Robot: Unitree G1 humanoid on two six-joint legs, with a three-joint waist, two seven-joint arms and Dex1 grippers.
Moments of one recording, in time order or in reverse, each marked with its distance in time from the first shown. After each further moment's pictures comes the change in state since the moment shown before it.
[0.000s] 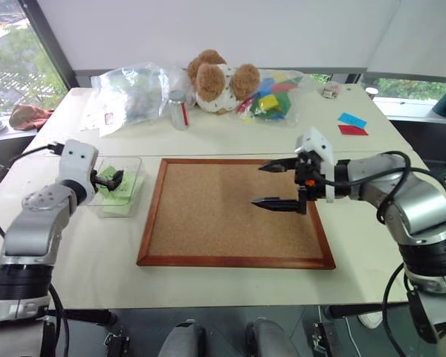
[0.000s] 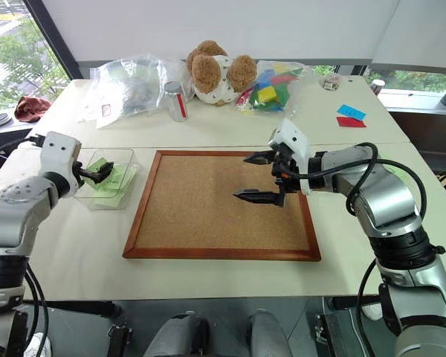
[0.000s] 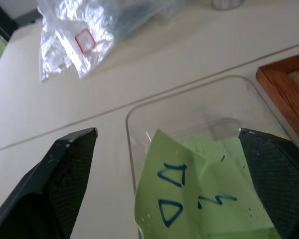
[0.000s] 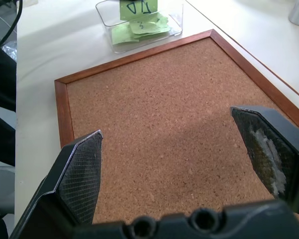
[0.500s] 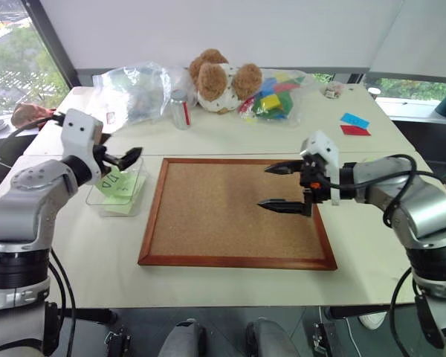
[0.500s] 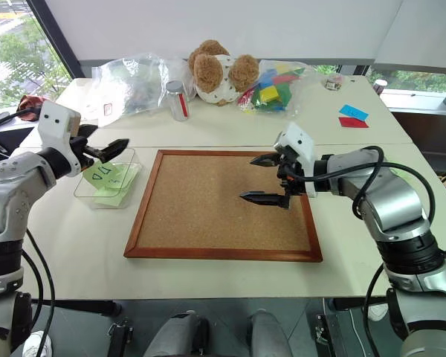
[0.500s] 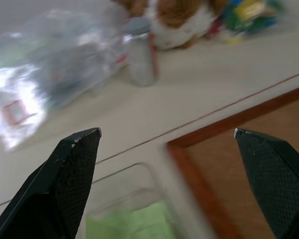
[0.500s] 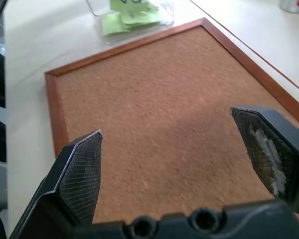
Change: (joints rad) left arm -0.082 -0.002 0.058 -0.240 -0.277 0.230 -0.239; right arm 0.035 -0.048 -0.030 -0.011 0.003 0.000 -0.015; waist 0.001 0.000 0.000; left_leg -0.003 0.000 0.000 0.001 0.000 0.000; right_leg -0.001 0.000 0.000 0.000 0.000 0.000
